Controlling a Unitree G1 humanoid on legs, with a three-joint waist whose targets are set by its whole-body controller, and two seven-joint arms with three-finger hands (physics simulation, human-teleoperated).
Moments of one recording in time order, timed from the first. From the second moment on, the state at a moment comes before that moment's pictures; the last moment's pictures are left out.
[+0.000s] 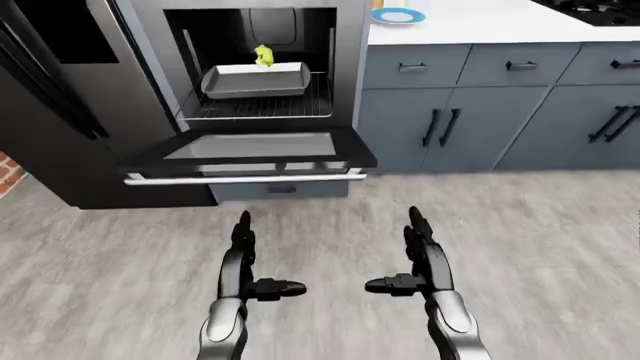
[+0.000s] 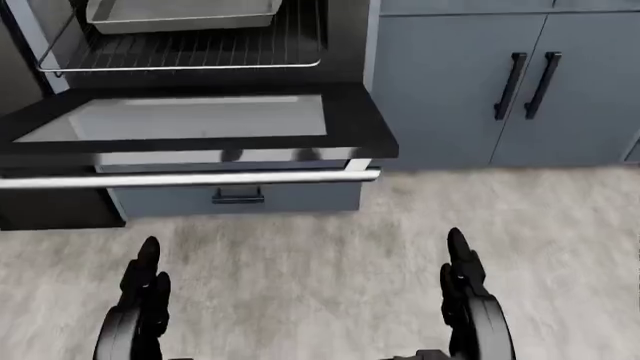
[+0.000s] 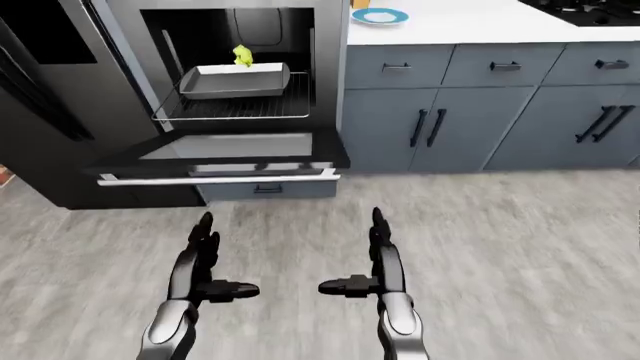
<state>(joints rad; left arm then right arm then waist) 0.03 0.02 0.04 0.09 -0.01 0.06 -0.04 0.03 -0.01 -0.04 0.09 0.01 0.06 0.04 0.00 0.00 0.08</state>
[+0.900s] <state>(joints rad) -0.39 0.19 0.19 -0.55 -0.16 0.92 -0.05 -0.24 -0.13 -0.16 -0.41 0.06 0.59 0.09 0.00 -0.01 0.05</state>
